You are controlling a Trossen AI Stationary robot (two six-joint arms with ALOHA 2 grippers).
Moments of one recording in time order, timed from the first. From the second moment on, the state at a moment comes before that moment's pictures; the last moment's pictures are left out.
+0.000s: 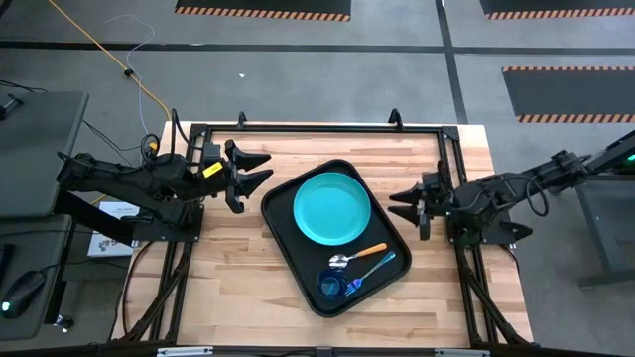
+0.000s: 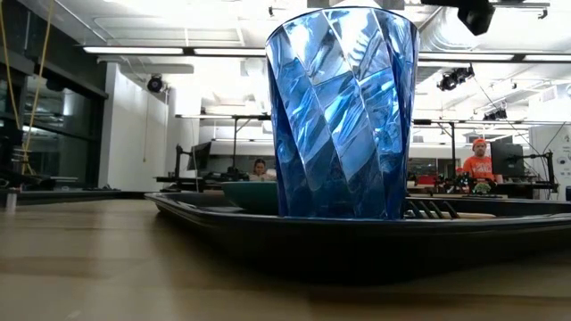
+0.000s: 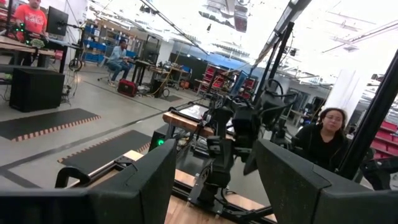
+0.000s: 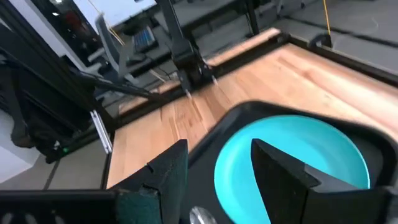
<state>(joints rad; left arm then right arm) -0.19 0.86 0.83 0.24 -0.46 -0.23 0.38 0.74 0.76 -0.33 0.48 0.56</state>
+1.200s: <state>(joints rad) -0.30 0.83 0.78 0.13 -0.36 -0.16 0.33 0.68 0.76 -0.22 0.49 0.47</state>
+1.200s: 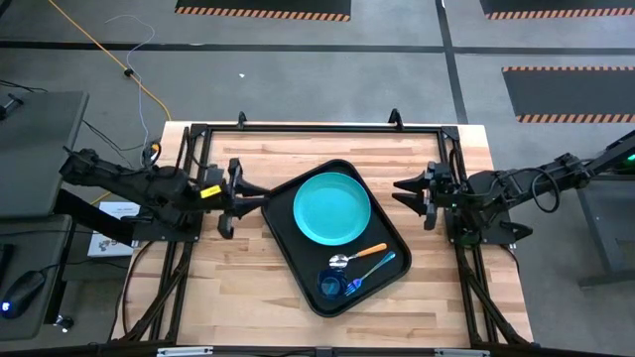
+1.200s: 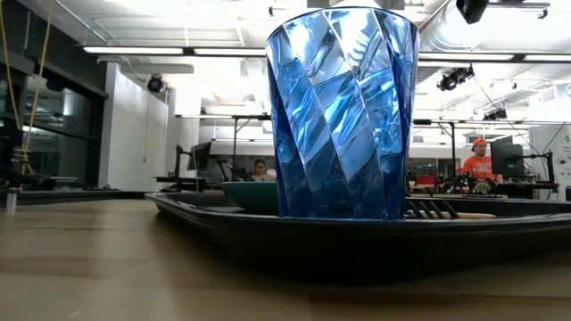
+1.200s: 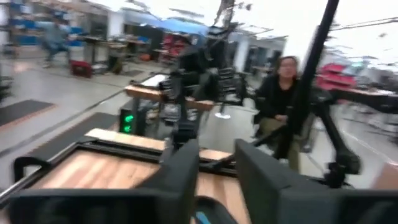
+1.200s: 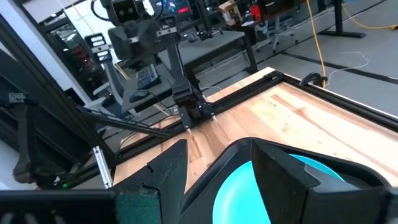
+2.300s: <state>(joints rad) -0.09 0.16 0.15 0.18 -0.20 -0.35 0.33 0.68 0.76 -0.27 0.48 0.50</state>
